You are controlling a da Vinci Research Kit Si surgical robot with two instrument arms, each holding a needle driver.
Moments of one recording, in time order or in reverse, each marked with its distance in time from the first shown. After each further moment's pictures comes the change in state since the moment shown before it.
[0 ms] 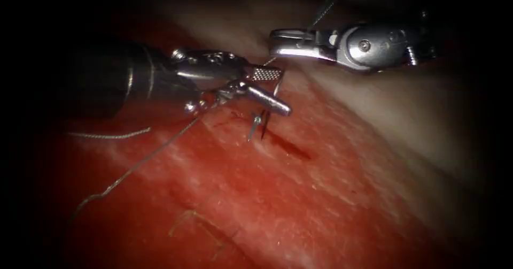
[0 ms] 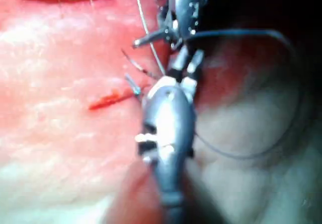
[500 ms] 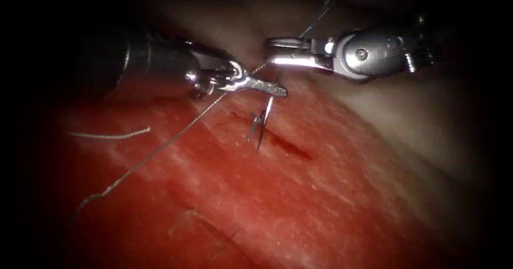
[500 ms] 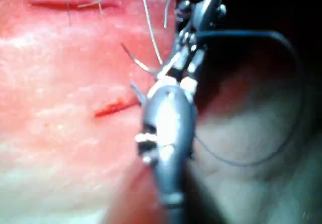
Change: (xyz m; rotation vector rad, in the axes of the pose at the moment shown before) right arm 0.000 0.000 0.000 -0.044 -0.033 0.036; left arm 0.000 0.000 -0.001 -0.013 -0.030 -0.277
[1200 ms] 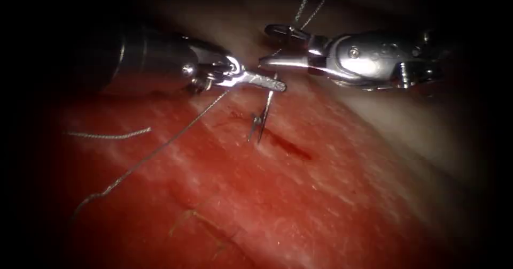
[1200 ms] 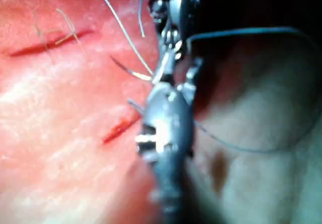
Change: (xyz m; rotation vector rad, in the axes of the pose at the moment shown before) right arm 0.000 -0.001 0.000 -0.156 -0.122 0.292; left arm 0.001 0.000 -0.001 -0.044 0.058 -0.003
